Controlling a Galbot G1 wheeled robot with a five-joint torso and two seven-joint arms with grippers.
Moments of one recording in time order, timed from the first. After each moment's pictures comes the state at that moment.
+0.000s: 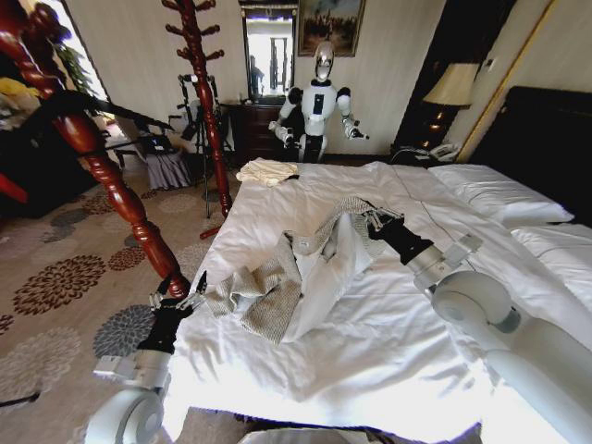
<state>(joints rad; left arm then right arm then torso) 1.68 -1.25 -0.70 -2.31 -0.55 -0.07 0.07 -1.04 0.54 0.44 2.24 0.97 -0.01 0.01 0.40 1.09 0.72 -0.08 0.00</state>
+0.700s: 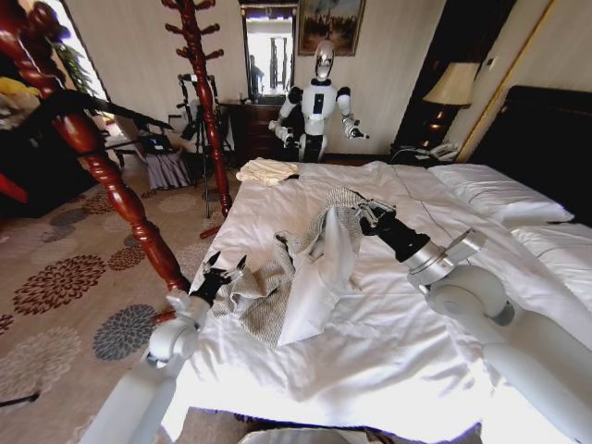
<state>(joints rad) 1.10 -1.14 -0.31 -1.88 -0.58 0.10 0.03 -0.96 0.56 0.37 2.21 1.02 0.05 -0.10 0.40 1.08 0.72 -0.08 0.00</state>
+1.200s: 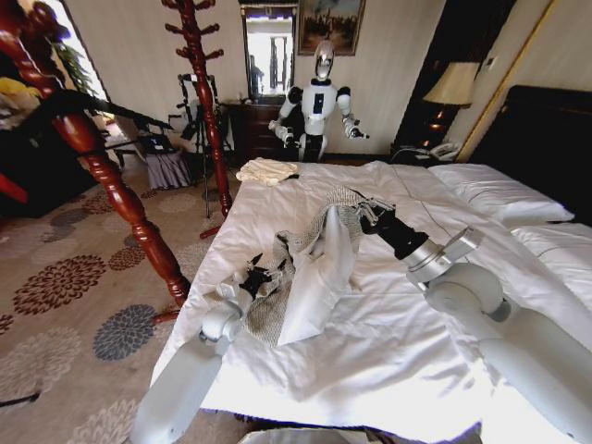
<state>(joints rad) 0.94 -1.24 -0.09 -1.72 -0.54 0.13 -0.02 -0.95 0.57 0.38 2.20 1.01 0.06 -0.12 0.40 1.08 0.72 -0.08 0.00</state>
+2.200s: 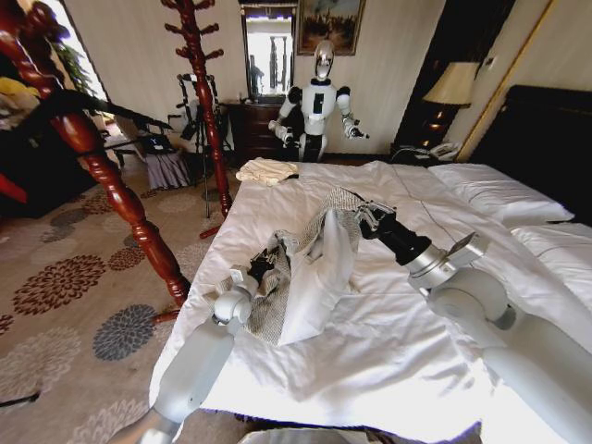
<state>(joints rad) 0.87 -1.26 -0.11 -1.68 -0.59 0.15 -0.07 -1.01 0.57 0.41 2.23 1.00 0.08 -0.14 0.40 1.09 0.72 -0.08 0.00</state>
